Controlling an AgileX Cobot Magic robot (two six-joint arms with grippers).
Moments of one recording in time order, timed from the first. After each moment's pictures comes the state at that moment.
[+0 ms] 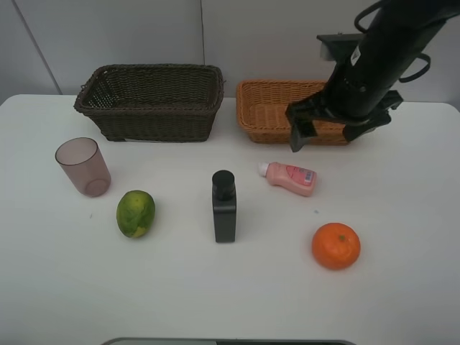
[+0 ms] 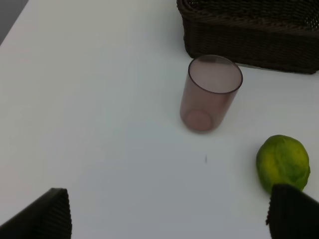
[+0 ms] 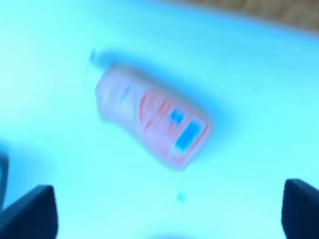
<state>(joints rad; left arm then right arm) -0.04 -0.01 -0.51 0.07 1.07 -0.18 0.48 1.62 -1.11 -0.10 0.90 0.19</state>
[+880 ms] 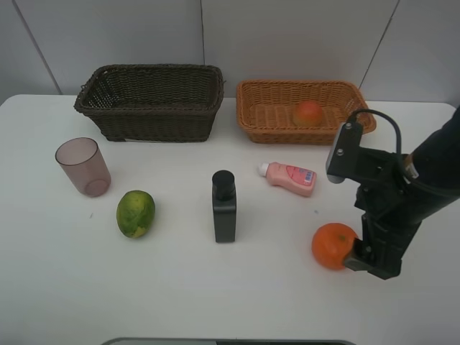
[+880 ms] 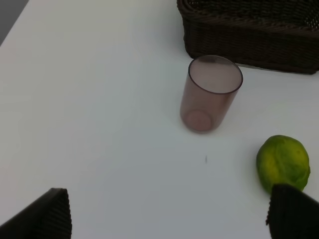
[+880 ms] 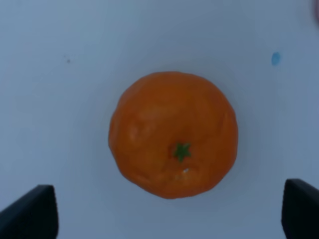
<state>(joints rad) -0.04 -0.01 -0.51 0.07 1.07 -0.18 0.55 1.35 -0.60 -0.09 0.71 -0.56</state>
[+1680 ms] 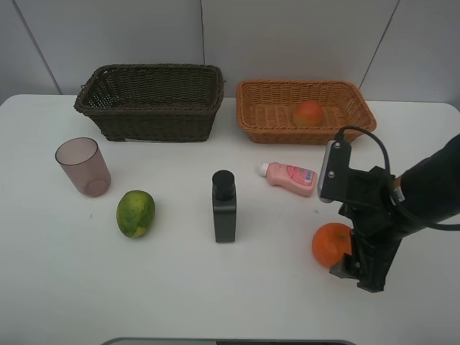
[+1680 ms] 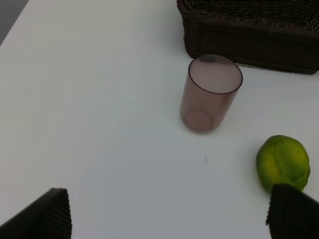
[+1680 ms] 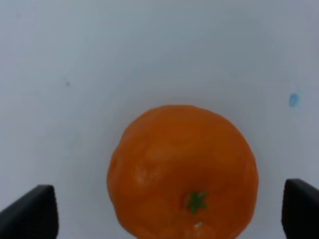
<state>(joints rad) -0.04 -0.01 -0.51 0.07 1.07 -0.18 0.55 1.42 -0.49 -0.05 0.47 -0.69</state>
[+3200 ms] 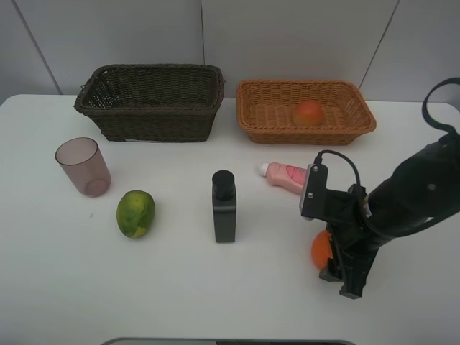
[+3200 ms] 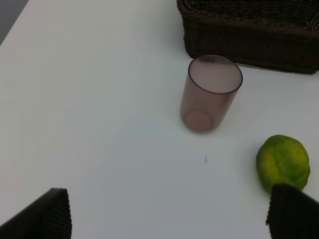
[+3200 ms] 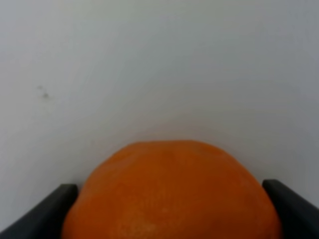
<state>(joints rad) -0.04 -0.01 -0.51 0.07 1.07 -0.18 0.55 1.65 -0.49 -0.06 0.31 -0.70</state>
